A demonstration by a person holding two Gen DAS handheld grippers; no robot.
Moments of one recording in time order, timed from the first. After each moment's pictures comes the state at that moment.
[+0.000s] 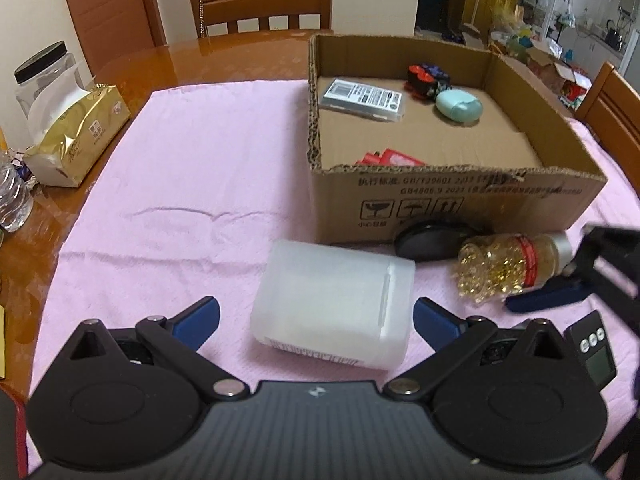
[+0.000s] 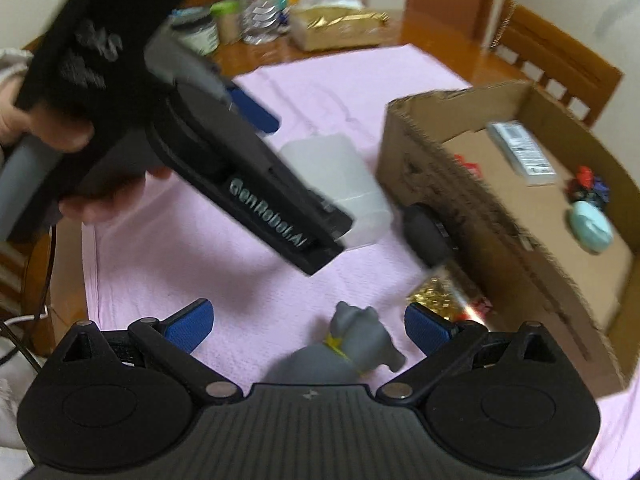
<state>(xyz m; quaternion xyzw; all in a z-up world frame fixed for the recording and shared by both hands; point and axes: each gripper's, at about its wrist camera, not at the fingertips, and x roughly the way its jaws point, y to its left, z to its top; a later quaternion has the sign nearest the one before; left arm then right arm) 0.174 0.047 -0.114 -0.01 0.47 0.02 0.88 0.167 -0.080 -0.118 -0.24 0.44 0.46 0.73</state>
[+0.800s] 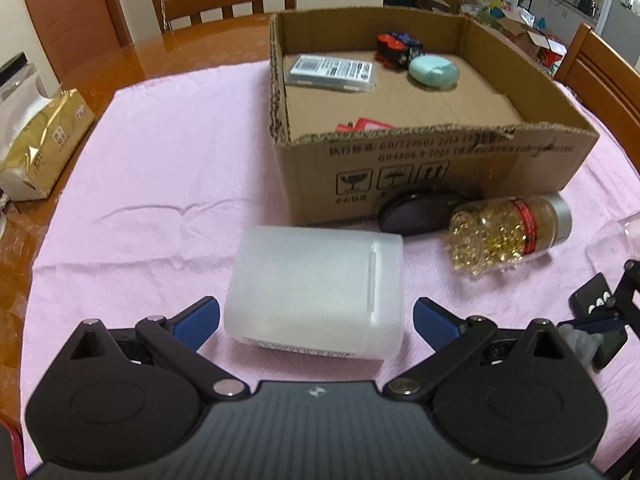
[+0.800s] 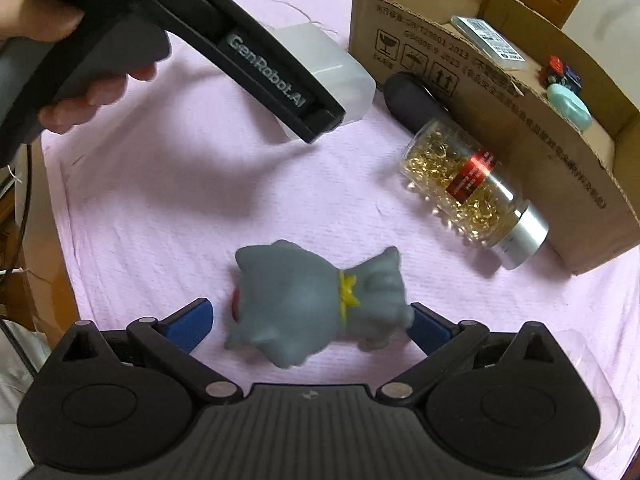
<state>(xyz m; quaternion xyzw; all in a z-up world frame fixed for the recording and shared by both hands) 0.184 0.042 -0.134 0.03 0.49 -0.03 0.87 0.130 -0.104 -0.143 -0.24 0.52 0.35 0.74</state>
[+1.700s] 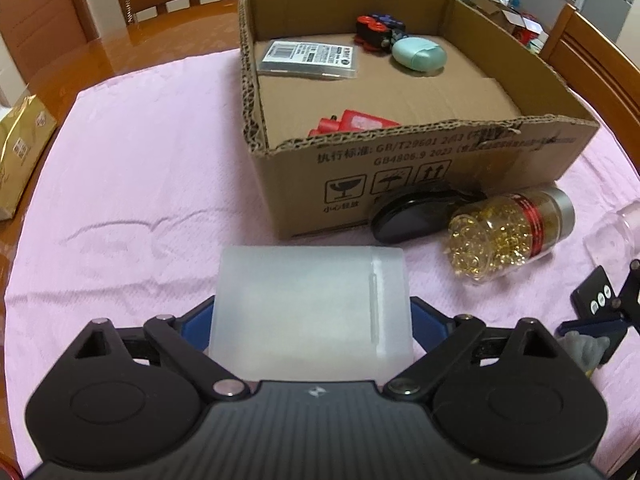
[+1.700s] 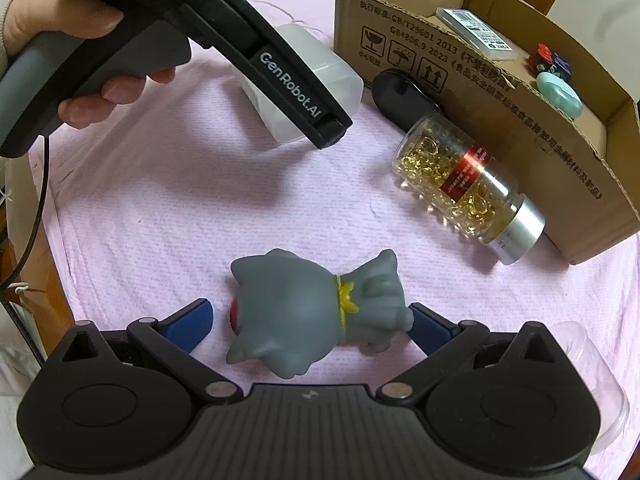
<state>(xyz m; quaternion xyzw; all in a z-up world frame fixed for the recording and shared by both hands) 0.206 0.046 -0.142 0.04 0.51 -0.08 0.85 0.136 -0.096 -0.143 -0.23 0.53 0.33 0.74</state>
